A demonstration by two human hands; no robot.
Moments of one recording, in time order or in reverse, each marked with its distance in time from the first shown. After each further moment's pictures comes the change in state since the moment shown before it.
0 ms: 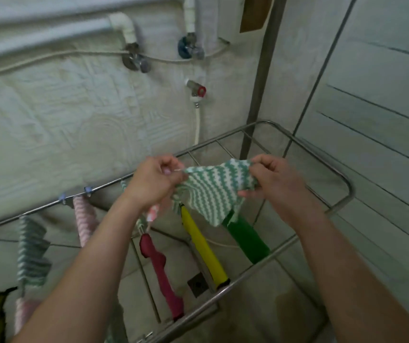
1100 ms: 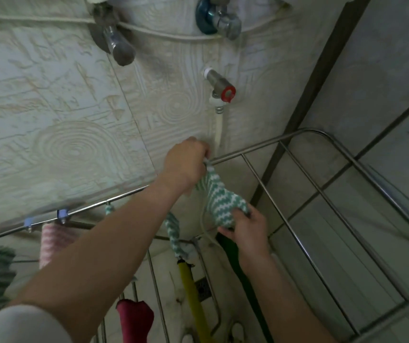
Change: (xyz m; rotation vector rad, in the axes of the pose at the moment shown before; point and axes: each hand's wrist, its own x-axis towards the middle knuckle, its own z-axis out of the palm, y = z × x) left_hand 0.225 -0.060 0.074 0.746 -0.072 0.025; right_hand 0.166 0.104 0.081 0.405 0.140 0.411
